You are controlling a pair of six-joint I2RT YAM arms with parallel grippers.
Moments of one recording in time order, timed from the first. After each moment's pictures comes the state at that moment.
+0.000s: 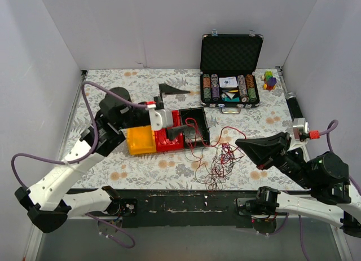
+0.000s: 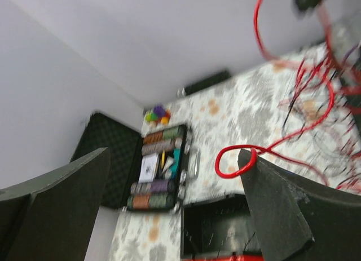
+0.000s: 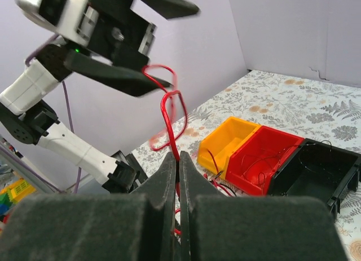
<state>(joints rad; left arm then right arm) -0.78 1.05 1.21 -0.16 0.60 0.68 1.29 0.30 0.87 -0.30 0.30 0.32</state>
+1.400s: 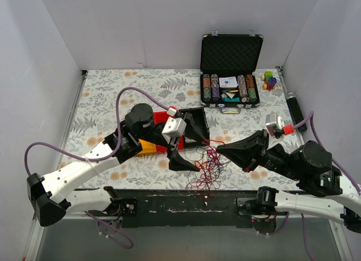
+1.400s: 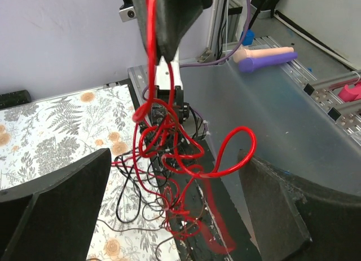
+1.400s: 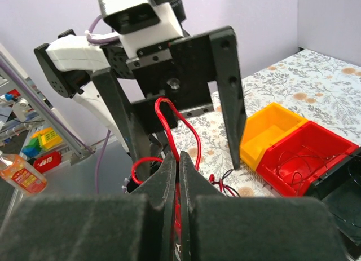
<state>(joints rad) -0.91 1.10 1.08 0.01 1.01 0.02 1.29 0.49 0.96 -0.31 0.08 0.31</state>
